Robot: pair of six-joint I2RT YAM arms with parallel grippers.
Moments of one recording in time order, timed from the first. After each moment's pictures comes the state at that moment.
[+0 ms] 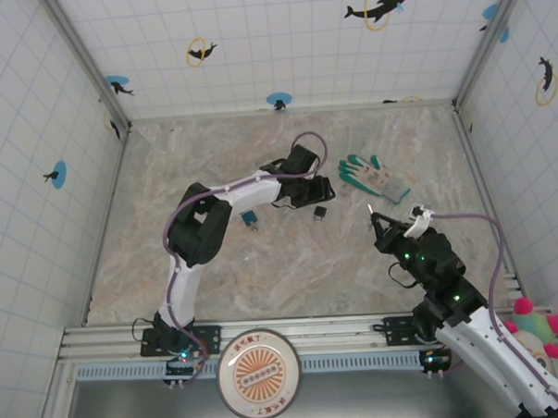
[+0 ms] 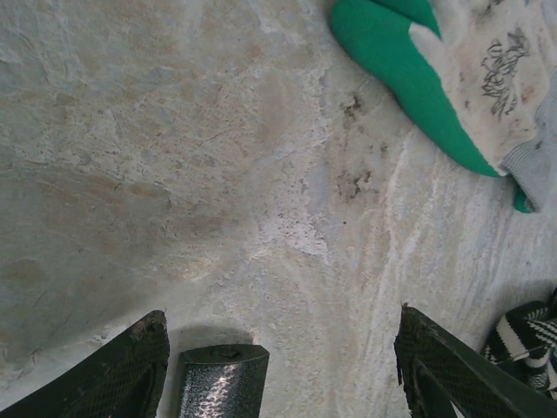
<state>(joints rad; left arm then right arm) -0.76 2.17 1.58 -0.37 0.31 -0.72 0.57 0.28 0.25 -0.15 0.08 0.81</state>
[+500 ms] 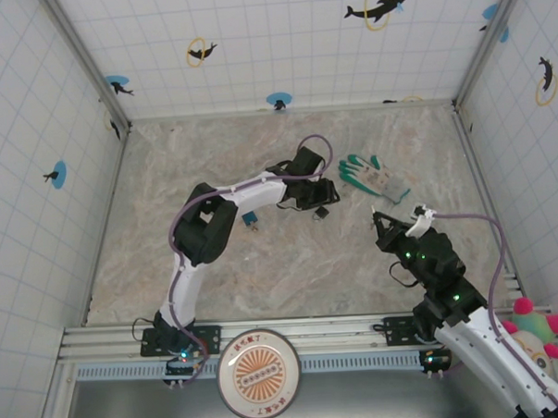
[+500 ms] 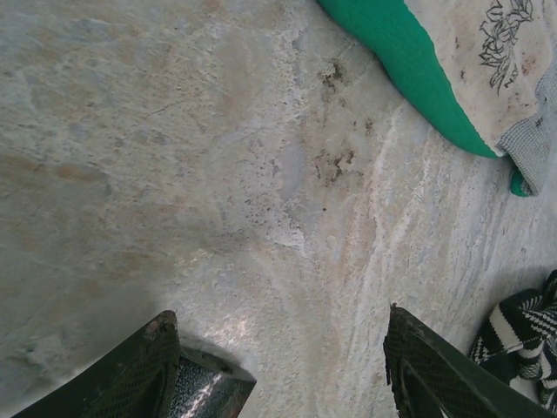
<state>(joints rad) -0.78 2.22 1.62 -0.38 0.35 -0.73 0.54 0.28 0.24 -0.15 0.07 0.82</state>
